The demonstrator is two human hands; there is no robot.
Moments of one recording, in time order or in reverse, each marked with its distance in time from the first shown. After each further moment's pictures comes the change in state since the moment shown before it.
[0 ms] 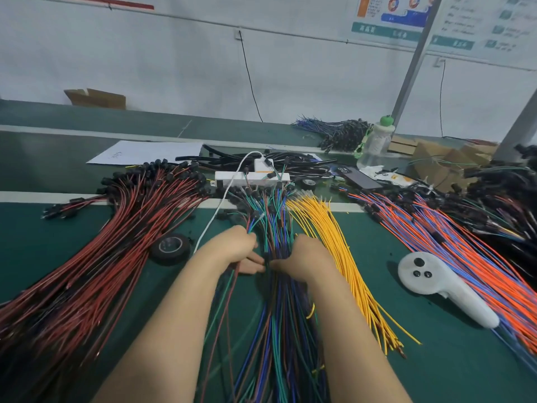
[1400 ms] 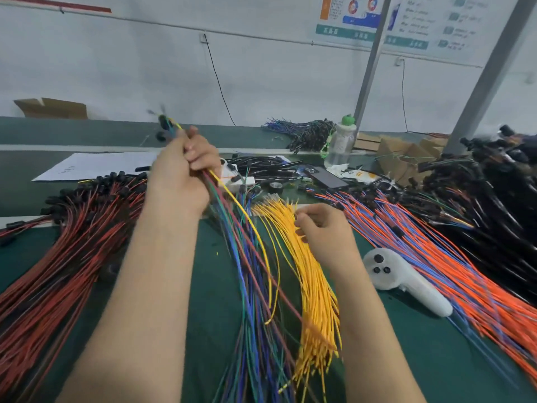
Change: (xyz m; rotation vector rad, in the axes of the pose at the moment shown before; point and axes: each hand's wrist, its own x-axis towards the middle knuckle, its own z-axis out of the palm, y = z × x) left_hand -0.038 0.107 -0.018 -1.567 -0.330 0.475; right_hand -0.015 0.054 -0.062 0.746 0.407 -0.145
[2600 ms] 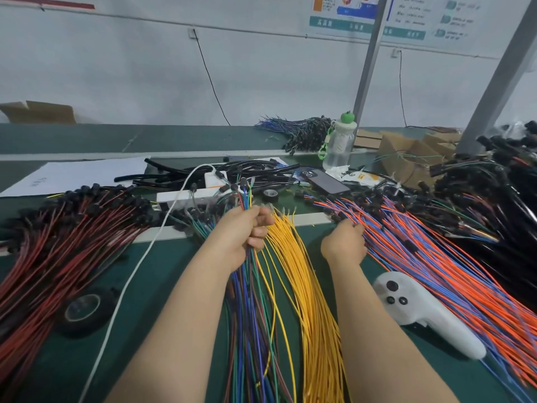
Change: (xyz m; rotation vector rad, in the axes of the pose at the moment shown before) left_hand 0.059 -0.080 -0.066 0.959 0.181 -0.260; right_hand 0.120 0.100 0.015 -0.622 0.173 0.409
